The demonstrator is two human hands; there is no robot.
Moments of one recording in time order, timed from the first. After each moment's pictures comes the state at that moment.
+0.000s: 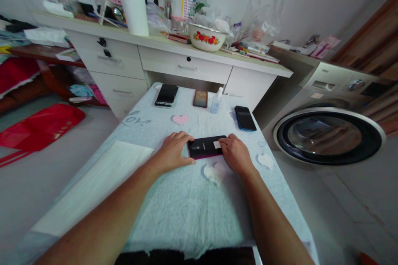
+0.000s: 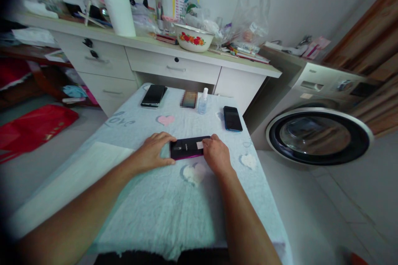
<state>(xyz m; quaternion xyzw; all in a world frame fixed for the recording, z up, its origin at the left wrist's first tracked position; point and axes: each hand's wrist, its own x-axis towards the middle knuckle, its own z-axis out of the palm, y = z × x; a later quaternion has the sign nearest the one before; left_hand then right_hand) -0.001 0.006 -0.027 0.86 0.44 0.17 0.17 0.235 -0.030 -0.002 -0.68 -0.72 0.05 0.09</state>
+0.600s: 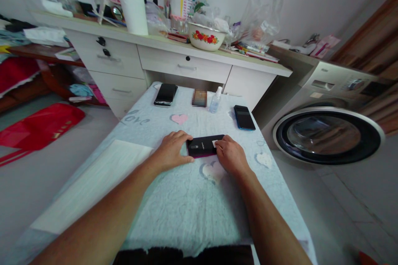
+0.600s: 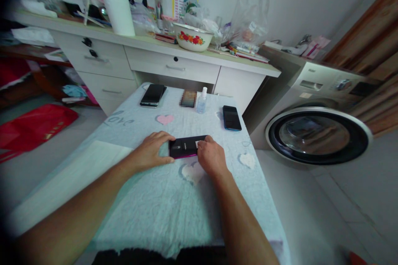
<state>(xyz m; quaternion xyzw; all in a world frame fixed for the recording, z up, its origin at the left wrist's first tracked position) 0.001 0.004 -0.022 0.86 0.45 0.17 0.18 0.223 -0.038 -0.001 -0.66 -0.75 0.05 0.07</state>
